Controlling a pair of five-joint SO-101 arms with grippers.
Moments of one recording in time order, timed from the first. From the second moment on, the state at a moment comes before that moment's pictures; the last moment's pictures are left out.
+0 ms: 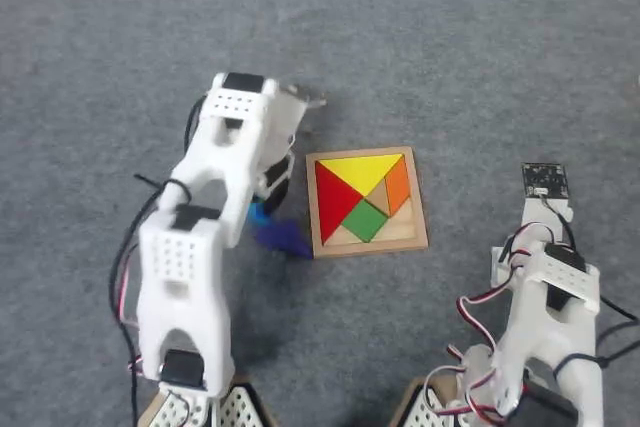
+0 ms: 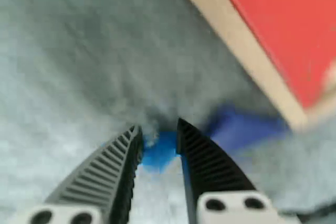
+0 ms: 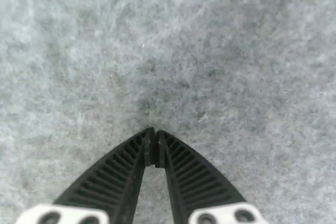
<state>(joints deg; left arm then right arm) 3.1 35.8 -13.0 98.1 -23.0 22.7 -27.3 67.8 40.5 22.1</state>
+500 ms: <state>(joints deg) -5.1 11.3 14.0 83.6 -28.4 22.7 -27.3 67.8 40.4 22.1</state>
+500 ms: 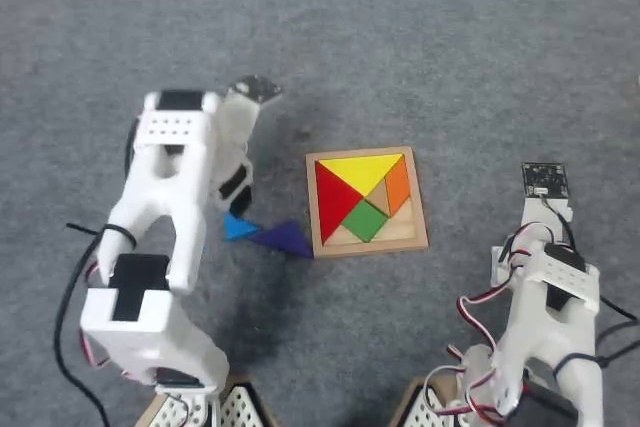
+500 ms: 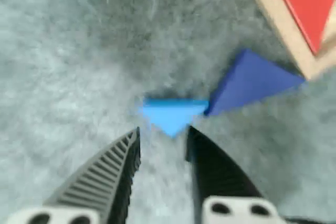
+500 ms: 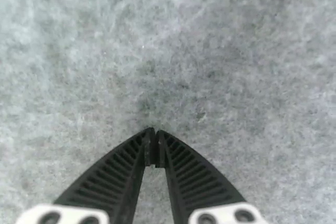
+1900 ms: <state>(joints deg) -1.8 23.7 11.5 70.2 -33.5 22.7 -27.3 67.8 40.2 22.1</state>
